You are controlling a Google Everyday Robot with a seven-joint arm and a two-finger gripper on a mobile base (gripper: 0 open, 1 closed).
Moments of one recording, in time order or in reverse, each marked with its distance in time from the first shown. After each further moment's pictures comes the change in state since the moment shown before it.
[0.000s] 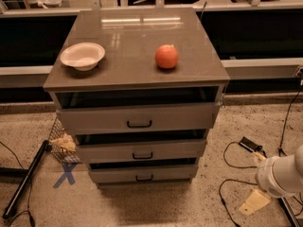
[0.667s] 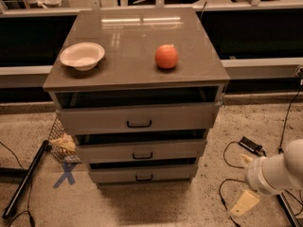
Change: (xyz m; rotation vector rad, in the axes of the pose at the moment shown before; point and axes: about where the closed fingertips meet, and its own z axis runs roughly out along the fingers) arm -0.017 0.012 0.025 -0.089 -0.057 -0.060
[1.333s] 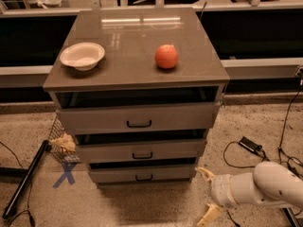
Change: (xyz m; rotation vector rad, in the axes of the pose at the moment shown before) arm -0.067 0.063 0.104 -0.194 -0.386 -0.143
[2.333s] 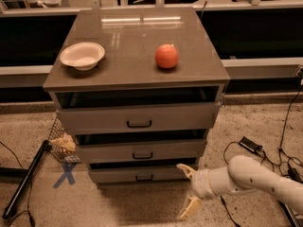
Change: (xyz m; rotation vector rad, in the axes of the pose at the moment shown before) arm -0.010 -0.021 0.067 -0.060 -0.074 -0.081
